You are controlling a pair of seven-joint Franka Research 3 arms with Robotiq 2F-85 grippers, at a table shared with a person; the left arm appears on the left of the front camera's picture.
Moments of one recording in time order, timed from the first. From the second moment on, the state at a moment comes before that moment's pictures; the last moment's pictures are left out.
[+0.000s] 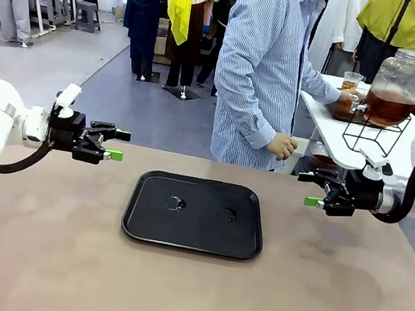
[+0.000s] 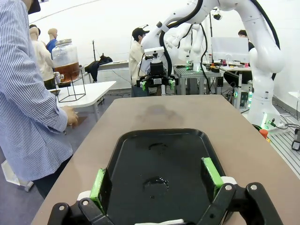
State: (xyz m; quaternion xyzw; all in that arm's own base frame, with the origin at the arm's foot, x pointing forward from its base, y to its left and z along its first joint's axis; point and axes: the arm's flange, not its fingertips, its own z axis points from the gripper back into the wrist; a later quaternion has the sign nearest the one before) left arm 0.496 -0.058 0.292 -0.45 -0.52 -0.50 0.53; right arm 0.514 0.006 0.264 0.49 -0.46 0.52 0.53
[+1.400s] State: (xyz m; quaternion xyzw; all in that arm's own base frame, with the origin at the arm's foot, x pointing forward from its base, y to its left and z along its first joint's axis) left arm 0.496 -0.058 0.292 -0.45 -0.52 -0.50 0.53; right arm 0.514 0.006 0.264 0.49 -0.46 0.52 0.53
